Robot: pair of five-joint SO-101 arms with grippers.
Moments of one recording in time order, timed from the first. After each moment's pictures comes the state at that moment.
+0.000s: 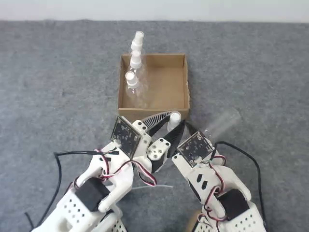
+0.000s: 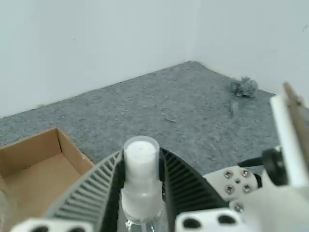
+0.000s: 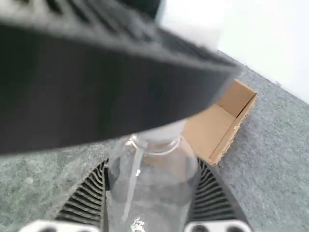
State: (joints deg) left arm 38.5 -78.3 71.4 34.7 10.1; right arm -33.1 -102.8 85.8 50.0 14.1
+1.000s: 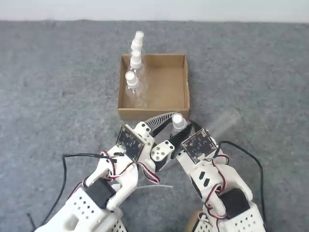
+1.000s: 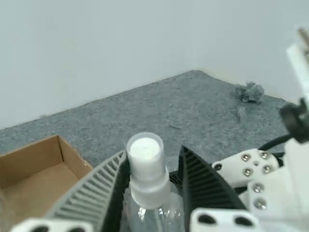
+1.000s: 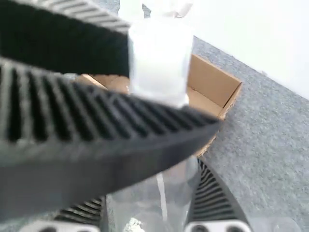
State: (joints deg) left arm 38.5 -78.6 83.6 19.0 8.0; right arm -29.9 -102.6 86.0 50.1 14.1
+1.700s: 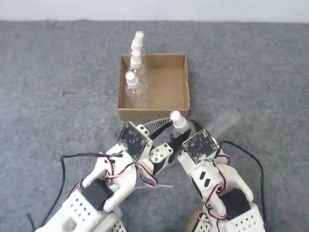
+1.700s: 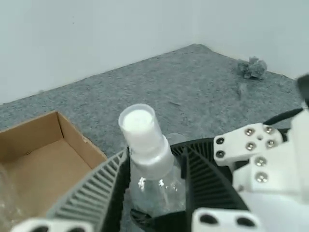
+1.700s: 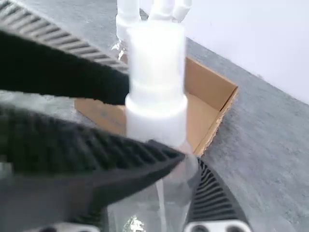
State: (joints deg) left arm 38.4 -81.4 80.9 29.9 8.1; right arm -29.4 -102.8 85.8 50.0 14.1
